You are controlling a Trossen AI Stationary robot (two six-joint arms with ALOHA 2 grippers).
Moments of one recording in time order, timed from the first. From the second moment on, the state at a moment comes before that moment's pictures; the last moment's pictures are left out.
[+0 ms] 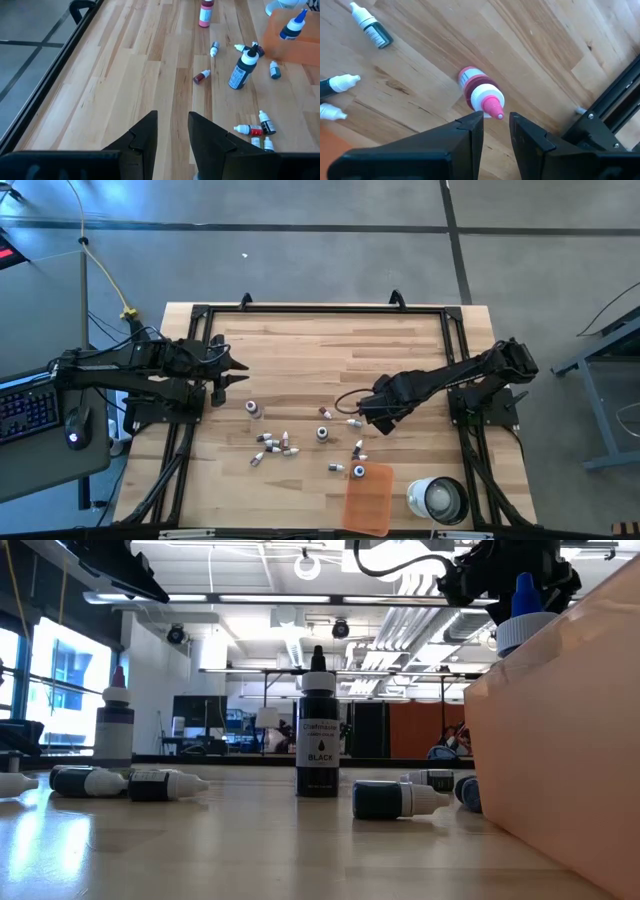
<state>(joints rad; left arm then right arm) 0.00 0.60 0.78 -0.74 -0.17 -0.01 0.23 1.64 1.34 -1.44 0.15 1.09</state>
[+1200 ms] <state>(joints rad) 0.00 0.60 0.78 -0.76 -0.17 -0.03 0.26 1.64 1.21 -1.40 0.16 1.28</state>
